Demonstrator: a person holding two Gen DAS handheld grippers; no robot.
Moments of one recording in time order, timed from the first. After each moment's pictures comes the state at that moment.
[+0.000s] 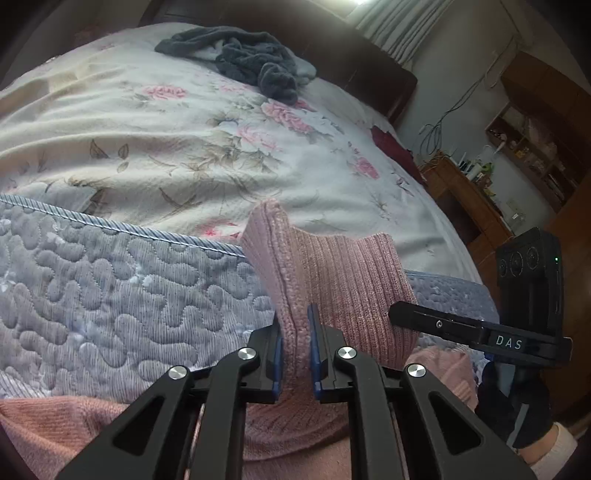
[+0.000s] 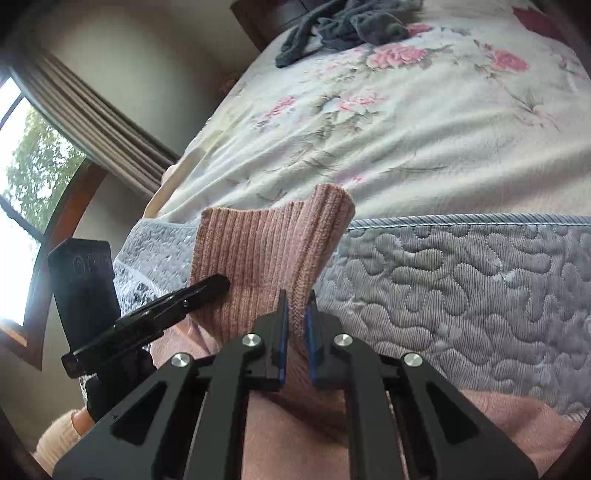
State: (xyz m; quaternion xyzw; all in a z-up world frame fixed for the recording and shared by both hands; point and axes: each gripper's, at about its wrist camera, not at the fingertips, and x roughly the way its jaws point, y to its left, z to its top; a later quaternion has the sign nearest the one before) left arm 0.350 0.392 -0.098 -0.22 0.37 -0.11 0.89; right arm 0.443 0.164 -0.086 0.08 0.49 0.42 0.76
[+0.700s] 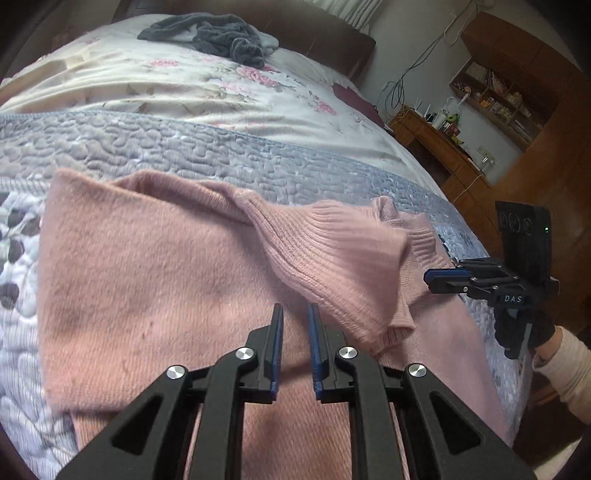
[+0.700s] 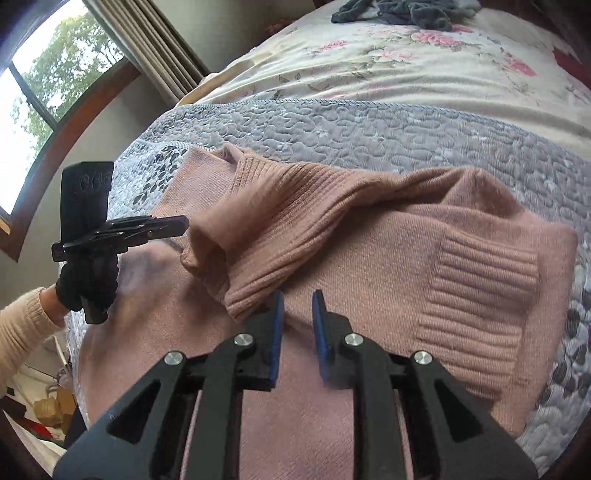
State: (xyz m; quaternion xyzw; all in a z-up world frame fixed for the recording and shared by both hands) left arm 0.178 0.398 -0.129 -0.21 0.43 -0.17 0.86; right arm 0.288 0.095 -0.106 -0.04 0.51 0.46 0.73
